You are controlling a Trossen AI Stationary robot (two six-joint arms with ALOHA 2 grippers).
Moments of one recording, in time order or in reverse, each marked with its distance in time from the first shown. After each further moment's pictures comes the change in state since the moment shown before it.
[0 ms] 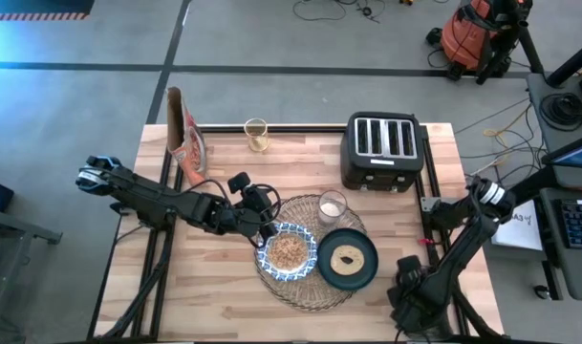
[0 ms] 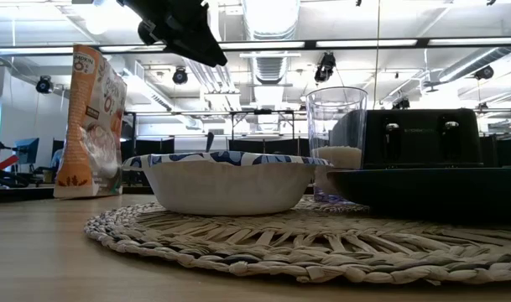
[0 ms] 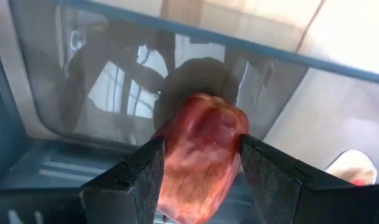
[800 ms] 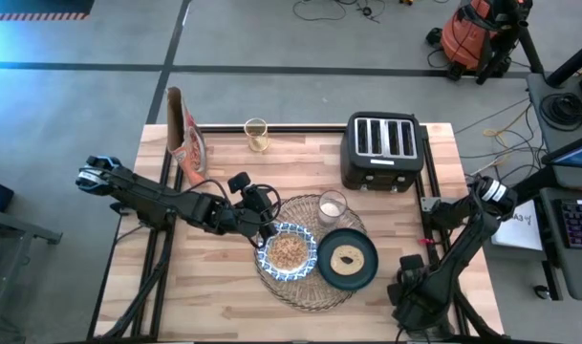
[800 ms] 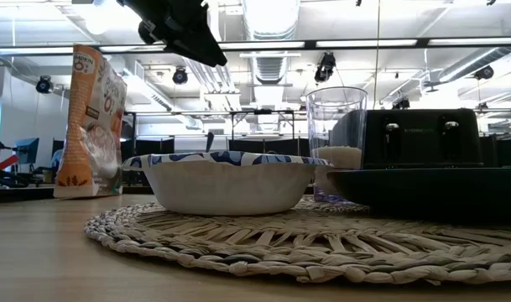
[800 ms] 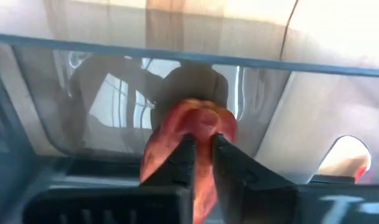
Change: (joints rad) left arm 0.000 0.000 0.000 -0.001 -0.003 0.015; right arm 0.009 0.002 -0.015 0.027 0.011 0.121
